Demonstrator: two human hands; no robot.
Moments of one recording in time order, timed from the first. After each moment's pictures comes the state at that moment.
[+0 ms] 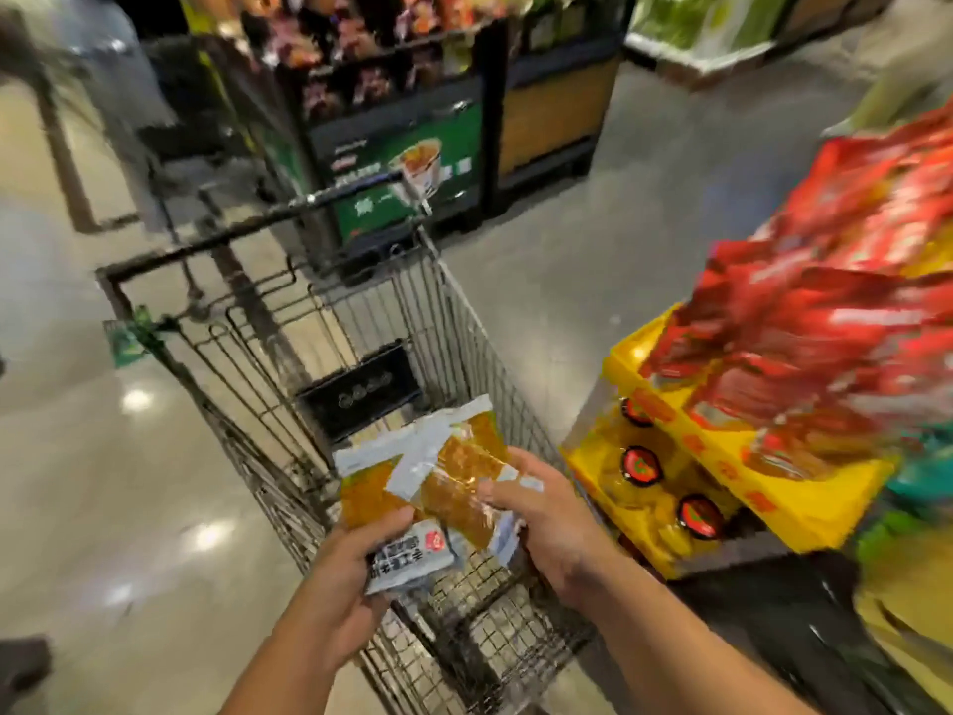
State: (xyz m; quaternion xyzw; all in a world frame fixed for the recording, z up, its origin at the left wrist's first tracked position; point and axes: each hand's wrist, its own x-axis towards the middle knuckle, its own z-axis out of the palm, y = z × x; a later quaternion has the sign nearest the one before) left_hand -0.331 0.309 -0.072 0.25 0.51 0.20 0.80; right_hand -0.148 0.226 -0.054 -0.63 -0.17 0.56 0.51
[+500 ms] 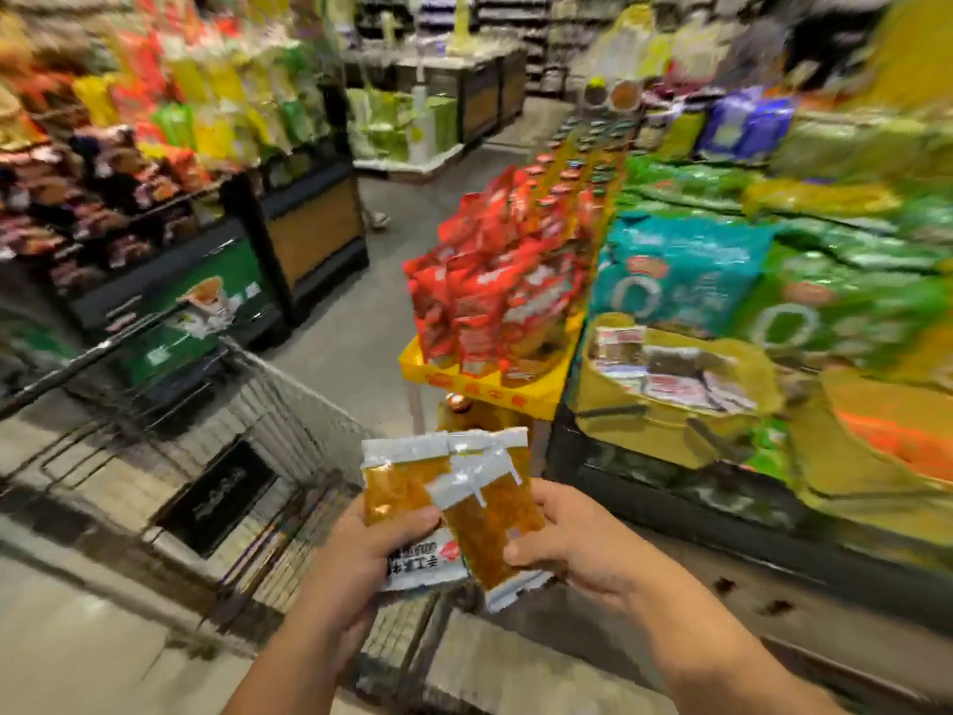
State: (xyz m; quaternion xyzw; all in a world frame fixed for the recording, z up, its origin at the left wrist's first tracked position) left_hand -0.342 0.143 0.050 0.52 0.29 0.03 0.80; right_hand -0.231 -0.048 0.048 -0.65 -0.17 0.43 0.61
